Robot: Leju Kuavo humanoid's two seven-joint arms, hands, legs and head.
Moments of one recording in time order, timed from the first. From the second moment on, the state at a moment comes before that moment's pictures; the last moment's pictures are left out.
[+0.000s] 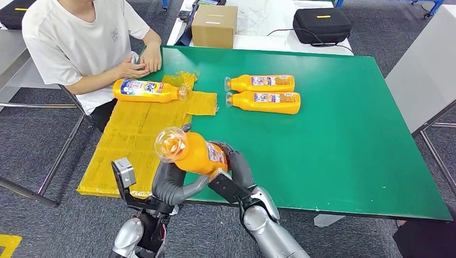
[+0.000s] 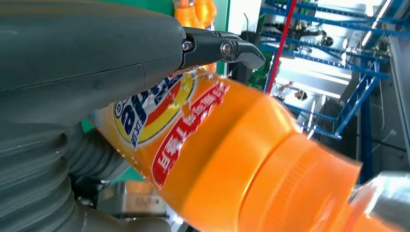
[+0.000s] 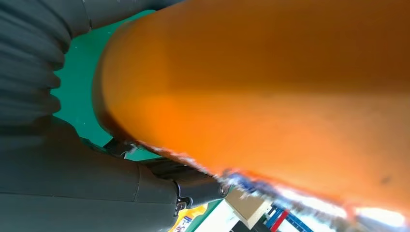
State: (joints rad) left arm 0.00 -0.23 -0.38 -1.49 0.29 -0.18 -0.30; right arm -0.34 0.24 0.50 -0.87 0.57 -0.27 -0.49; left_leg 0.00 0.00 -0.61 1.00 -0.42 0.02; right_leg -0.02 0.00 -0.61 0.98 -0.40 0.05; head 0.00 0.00
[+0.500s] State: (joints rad) left arm -0.03 -0.22 -0.41 -1.46 0.13 -0.05 -0.33; right arm -0.36 0.26 0.53 -0.84 0.56 -0.25 -0.49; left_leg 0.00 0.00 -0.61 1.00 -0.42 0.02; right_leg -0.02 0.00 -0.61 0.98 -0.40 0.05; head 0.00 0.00
